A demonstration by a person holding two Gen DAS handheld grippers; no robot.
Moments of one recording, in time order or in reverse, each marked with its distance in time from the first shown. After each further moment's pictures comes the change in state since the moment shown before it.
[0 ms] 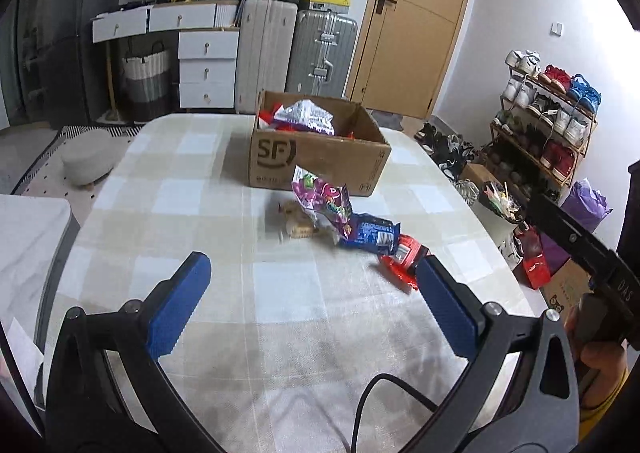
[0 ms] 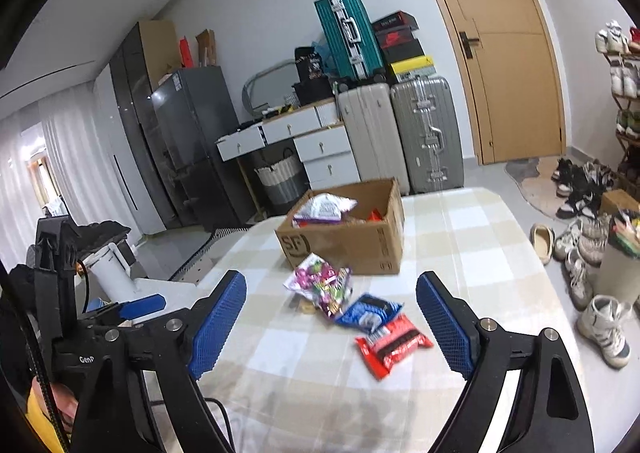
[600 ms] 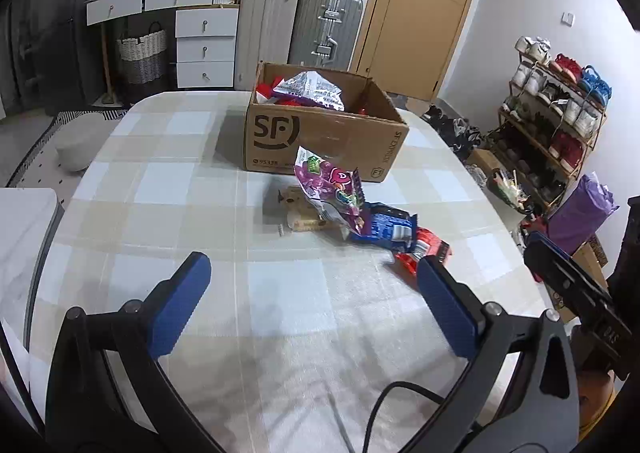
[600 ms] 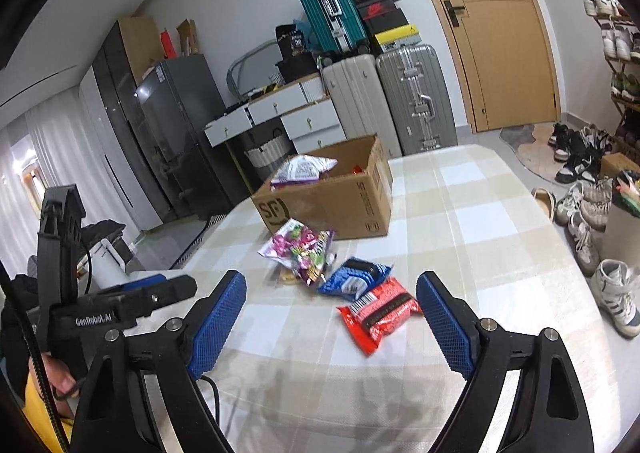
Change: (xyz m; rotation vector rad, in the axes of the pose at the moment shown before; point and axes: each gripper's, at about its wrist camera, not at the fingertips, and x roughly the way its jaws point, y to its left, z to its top) left arm 0.089 0.010 0.023 -0.006 0.082 0.011; right arm 0.039 -0.035 -0.027 0.064 0.082 -0.008
